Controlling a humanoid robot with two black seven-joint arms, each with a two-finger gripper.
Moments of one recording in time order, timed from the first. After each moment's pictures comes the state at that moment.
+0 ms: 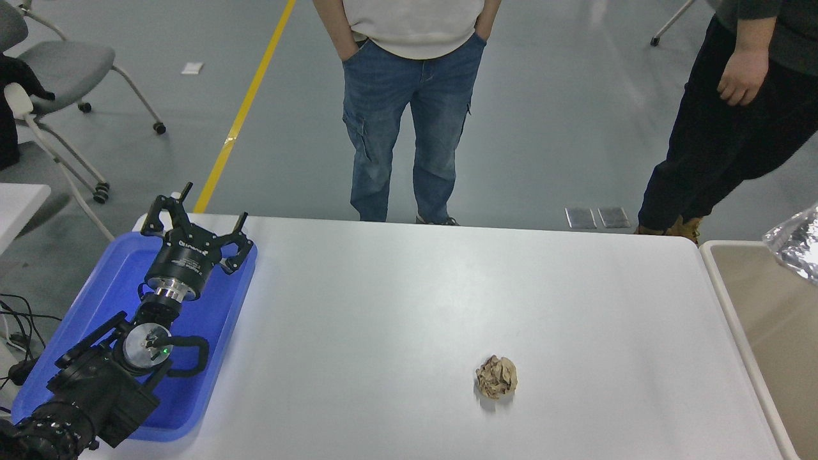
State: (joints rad) left arm -0.59 0.22 -0.90 -0.44 -0.08 -0.64 -0.34; right arm 1.01 -0.69 -1.17 0.34 0.08 0.12 0.07
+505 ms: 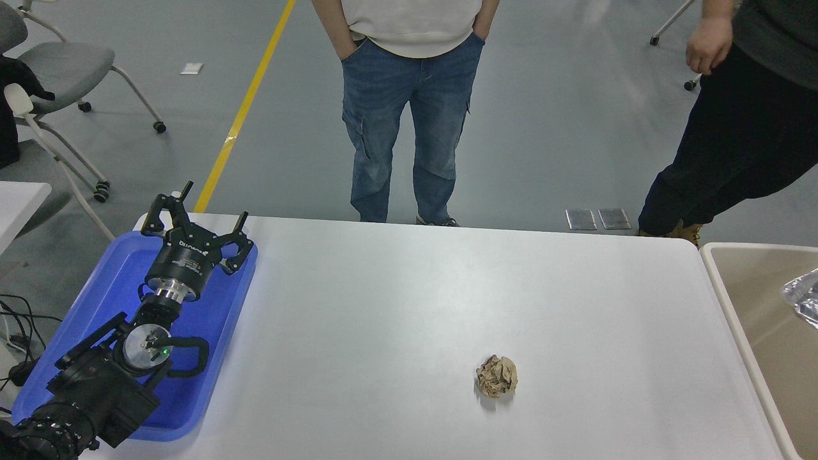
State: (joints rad) left arm -0.59 0.22 -0.90 -0.44 -0.08 -0.64 -0.34; right arm 0.71 -0.65 -0.97 0.21 0.08 0.08 0.07
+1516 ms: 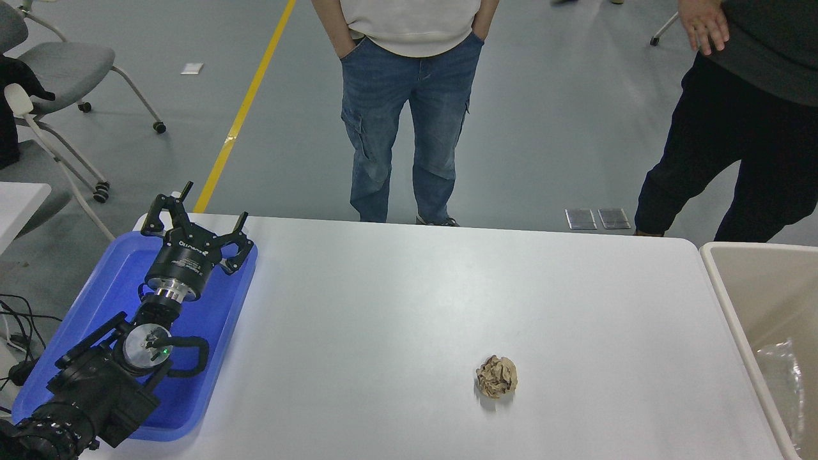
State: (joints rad) left arm -0.59 0.22 -0.90 -0.44 -0.08 -0.64 -0.34; right arm 0.65 -0.61 -0.90 0.19 0.09 0.02 0.07
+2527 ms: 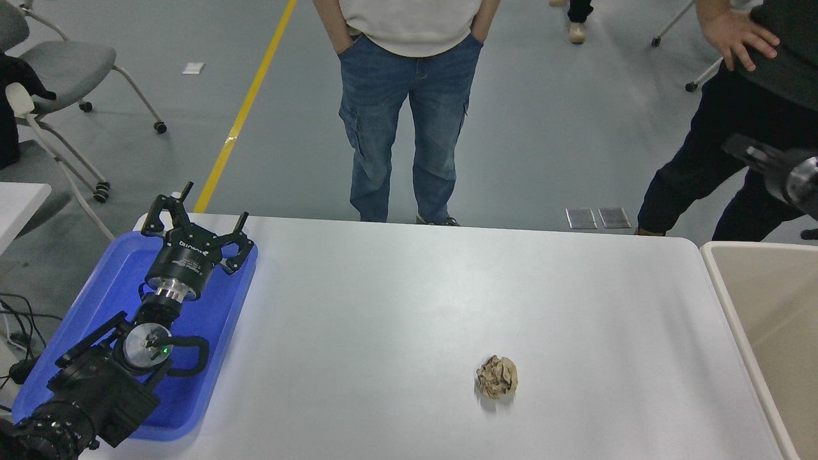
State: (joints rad) left arm -0.59 0.22 -0.90 -0.44 -0.08 -0.64 -0.34; right arm 1.34 -0.48 -0.91 0.44 -0.15 0.06 0.07
